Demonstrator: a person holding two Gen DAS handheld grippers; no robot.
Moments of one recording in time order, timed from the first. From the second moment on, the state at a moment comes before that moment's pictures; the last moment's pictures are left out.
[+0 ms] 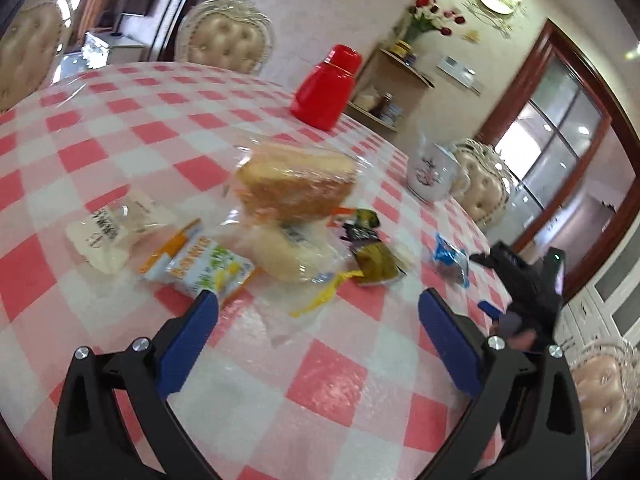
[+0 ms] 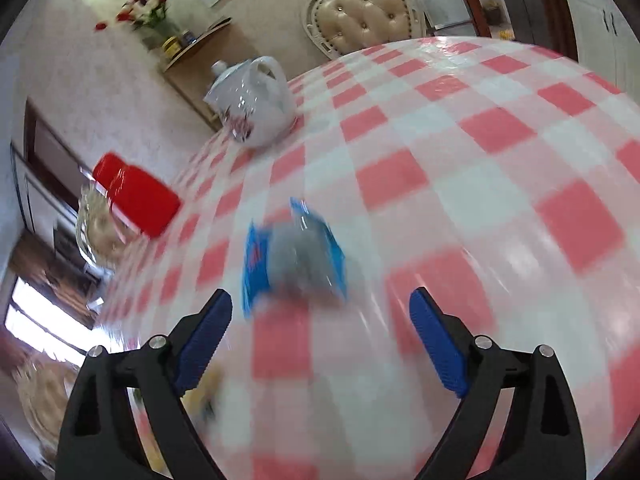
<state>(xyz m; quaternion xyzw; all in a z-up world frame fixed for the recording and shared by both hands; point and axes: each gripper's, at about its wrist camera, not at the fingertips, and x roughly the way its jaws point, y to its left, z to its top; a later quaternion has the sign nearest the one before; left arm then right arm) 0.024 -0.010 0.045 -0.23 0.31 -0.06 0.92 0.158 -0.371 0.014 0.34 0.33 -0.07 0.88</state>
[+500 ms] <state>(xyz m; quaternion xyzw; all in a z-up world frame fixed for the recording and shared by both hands) 0.027 -0.020 0.047 -0.20 0.31 -0.06 0.93 0.236 -0.303 0.004 0.11 0.43 -0.14 0.88</state>
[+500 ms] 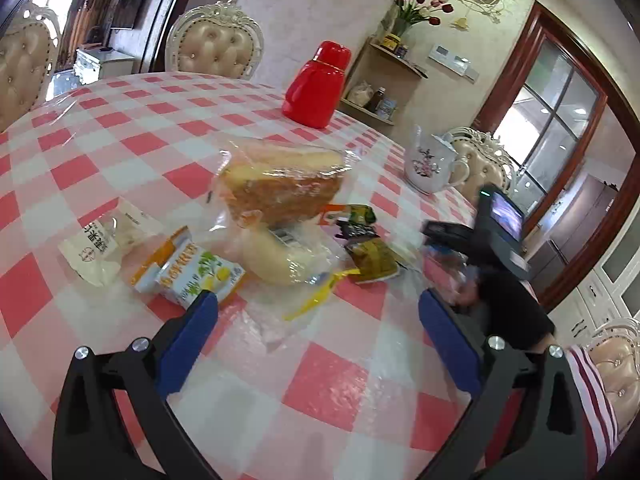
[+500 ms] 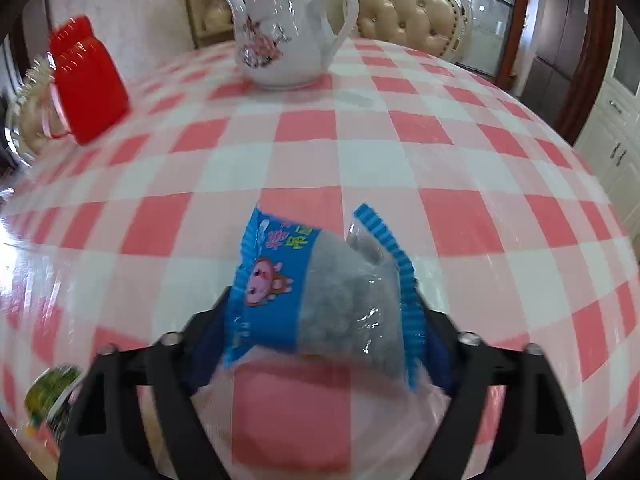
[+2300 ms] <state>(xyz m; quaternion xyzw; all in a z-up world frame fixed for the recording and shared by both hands) 0.100 -0.029 0.086 0.05 0.35 -0.14 0.93 -0.020 -0.249 0.019 0.28 0.33 0.13 0.89</state>
